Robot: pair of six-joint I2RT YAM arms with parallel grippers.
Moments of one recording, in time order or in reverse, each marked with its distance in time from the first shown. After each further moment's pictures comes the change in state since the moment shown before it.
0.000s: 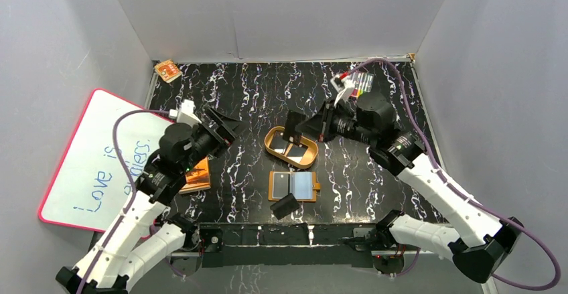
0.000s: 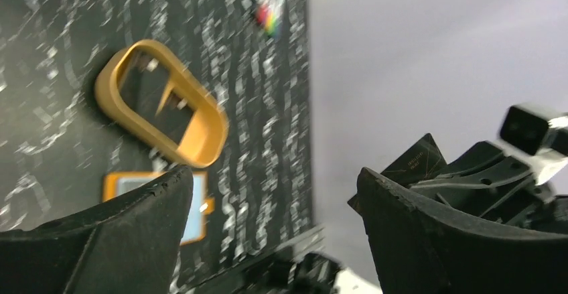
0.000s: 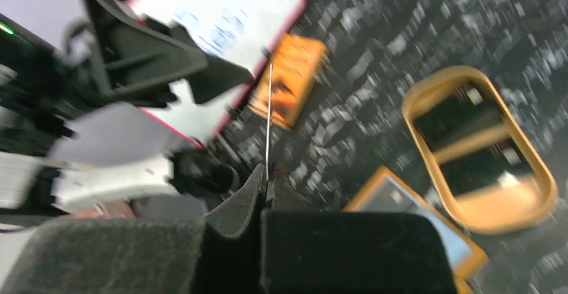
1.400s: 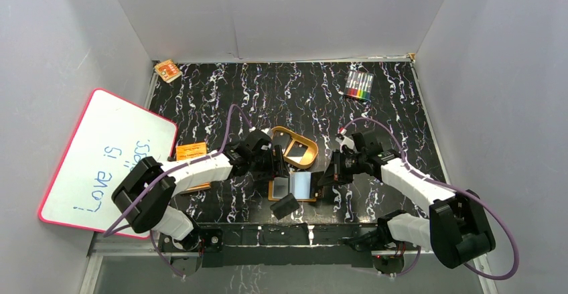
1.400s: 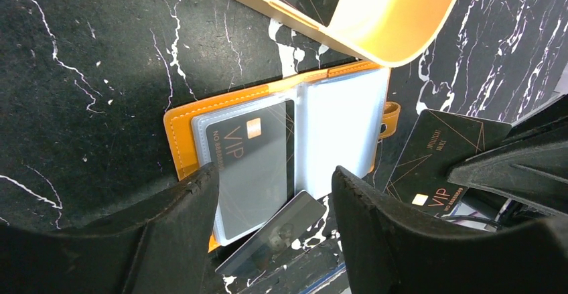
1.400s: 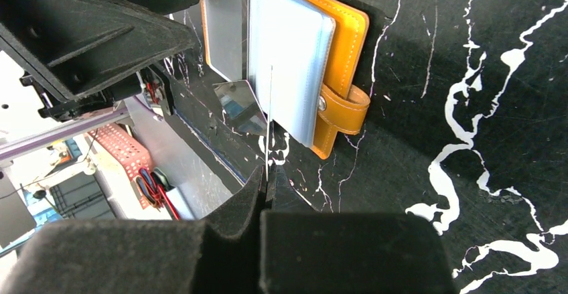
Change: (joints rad) left arm -0.296 0.752 -0.068 0.164 0.116 0.238; right arm -0.309 0.131 -0.553 -0.111 -0.355 -0.082
